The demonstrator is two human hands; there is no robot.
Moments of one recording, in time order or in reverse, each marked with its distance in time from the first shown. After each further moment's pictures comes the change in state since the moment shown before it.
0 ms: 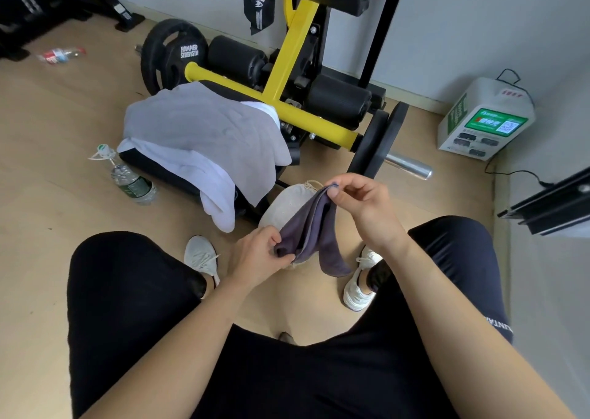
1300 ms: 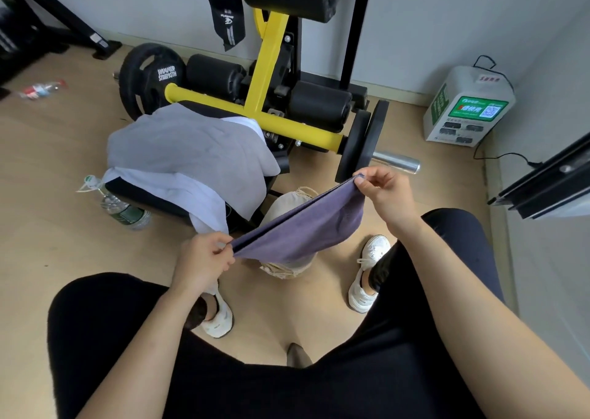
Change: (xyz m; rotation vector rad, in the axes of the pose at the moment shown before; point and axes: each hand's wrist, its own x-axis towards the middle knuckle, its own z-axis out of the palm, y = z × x) left_hand 0.002 -0.020 -0.089 -0.232 -0.017 -0.283; right_hand 0.028 0.022 -0.069 -0.279 0.321 0.063
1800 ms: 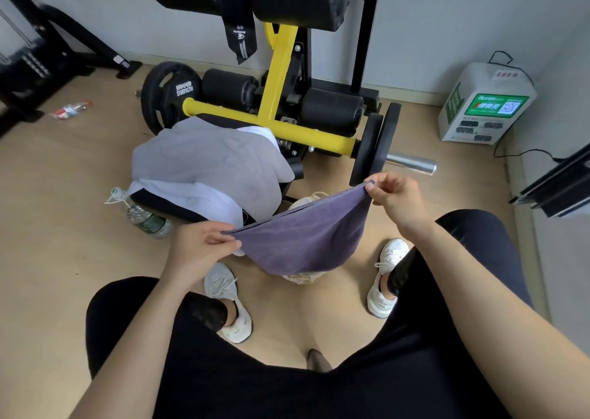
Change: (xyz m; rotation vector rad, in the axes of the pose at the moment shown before) left_hand 0.000 0.024 -0.047 -0.200 0.055 0.031; right_hand 0.003 0.009 0.006 -0.052 0.001 0.053
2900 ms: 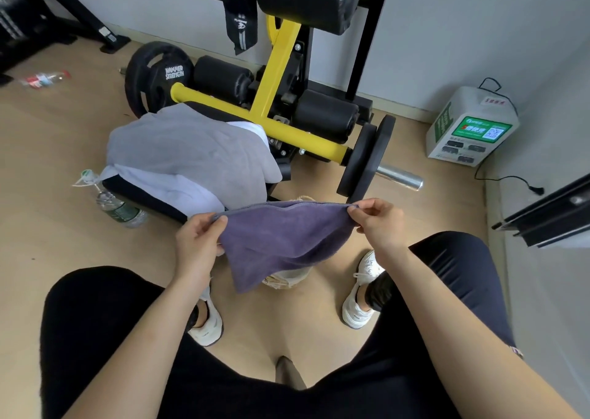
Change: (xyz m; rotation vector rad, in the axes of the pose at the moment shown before) left_hand 0.028 -0.019 0.060 -0.587 0.235 -0.173; right_hand -0.013 0.006 0.020 -0.007 0.157 0.224
